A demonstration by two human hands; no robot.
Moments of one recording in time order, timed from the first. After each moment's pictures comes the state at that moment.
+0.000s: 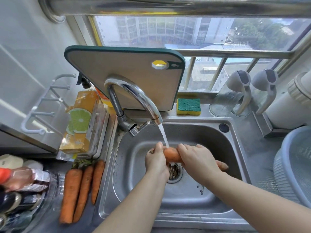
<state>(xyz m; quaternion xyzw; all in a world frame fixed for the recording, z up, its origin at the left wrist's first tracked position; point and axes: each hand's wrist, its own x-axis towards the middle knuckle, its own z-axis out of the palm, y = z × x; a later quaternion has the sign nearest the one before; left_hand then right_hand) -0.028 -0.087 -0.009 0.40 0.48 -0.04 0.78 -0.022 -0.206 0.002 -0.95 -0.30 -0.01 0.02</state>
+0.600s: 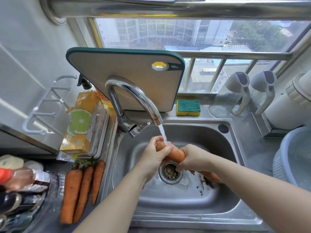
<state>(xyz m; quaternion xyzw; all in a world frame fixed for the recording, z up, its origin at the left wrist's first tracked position) -0.037 -0.054 0.003 0.59 0.20 -0.16 0.76 0.000 -0.201 0.024 -0.88 -0.11 0.39 0.26</state>
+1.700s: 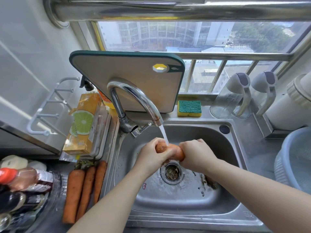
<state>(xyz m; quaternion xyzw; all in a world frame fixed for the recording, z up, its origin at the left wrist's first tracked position) -0.038 -0.042 0.008 0.79 0.12 -0.13 0.59 -0.004 -0.199 0.024 -0.96 -0.24 0.15 0.06</state>
